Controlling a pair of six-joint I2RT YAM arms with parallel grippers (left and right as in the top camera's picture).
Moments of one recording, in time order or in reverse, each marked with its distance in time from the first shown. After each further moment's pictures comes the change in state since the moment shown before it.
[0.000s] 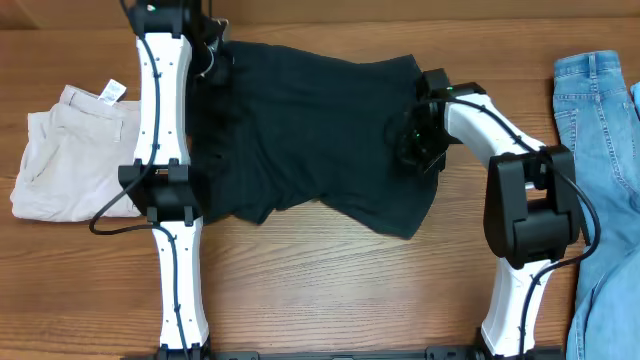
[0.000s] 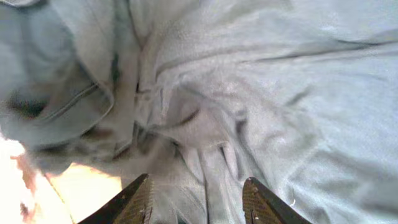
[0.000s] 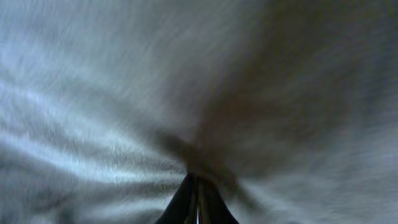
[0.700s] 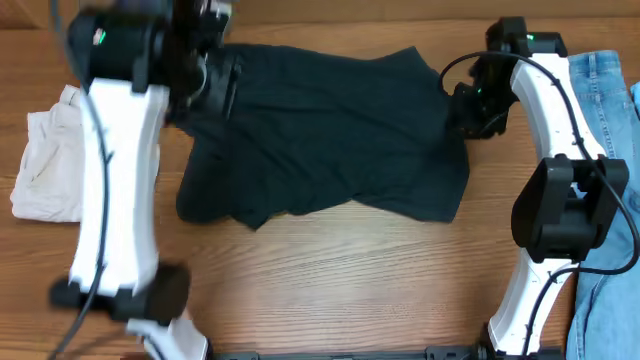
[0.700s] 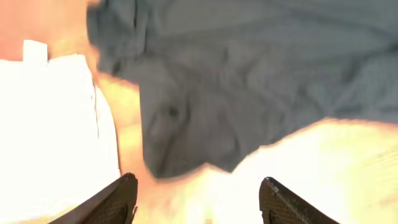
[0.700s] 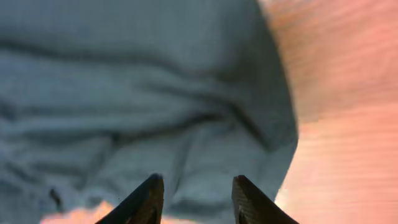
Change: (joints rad) left arm -0.138 -0.826 -0.639 -0.018 -0.129 -0.031; right arm -0.201 0.007 0.397 -0.429 -0.013 -0.104
